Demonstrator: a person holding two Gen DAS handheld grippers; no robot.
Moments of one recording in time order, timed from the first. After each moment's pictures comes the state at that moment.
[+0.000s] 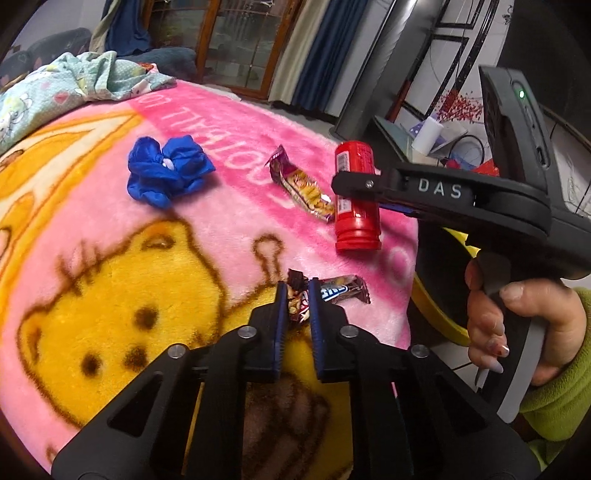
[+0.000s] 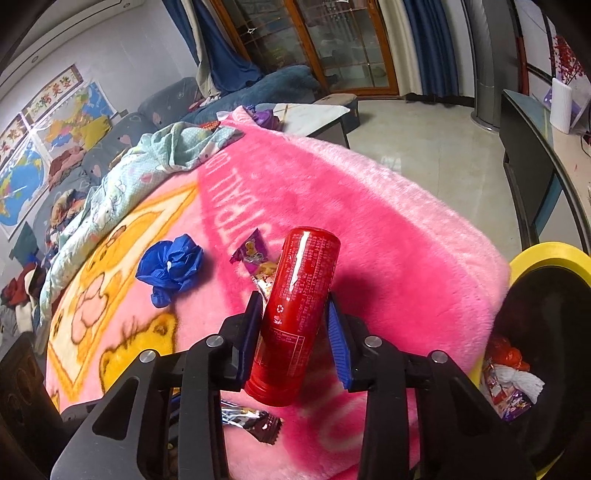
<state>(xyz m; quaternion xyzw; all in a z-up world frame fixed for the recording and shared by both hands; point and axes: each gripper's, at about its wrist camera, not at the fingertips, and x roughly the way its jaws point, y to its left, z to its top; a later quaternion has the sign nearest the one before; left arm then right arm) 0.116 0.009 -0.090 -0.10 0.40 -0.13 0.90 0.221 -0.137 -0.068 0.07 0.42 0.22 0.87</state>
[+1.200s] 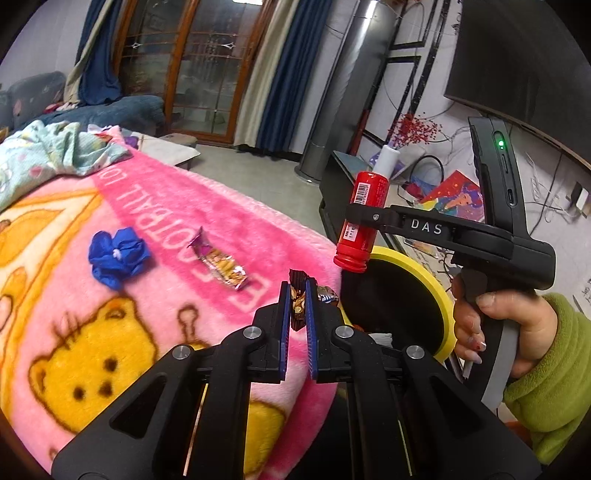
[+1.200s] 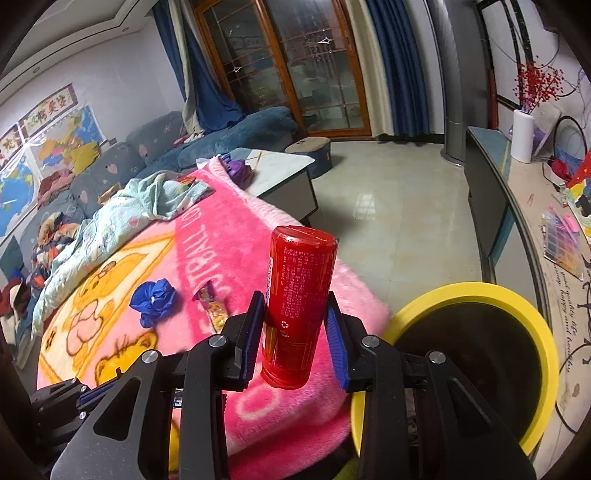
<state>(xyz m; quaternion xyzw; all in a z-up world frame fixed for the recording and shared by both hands) 0.104 -0.043 -0.028 -0.08 0.33 -0.18 0.92 0.197 -0.226 -0.007 0.07 0.35 0.18 0.92</state>
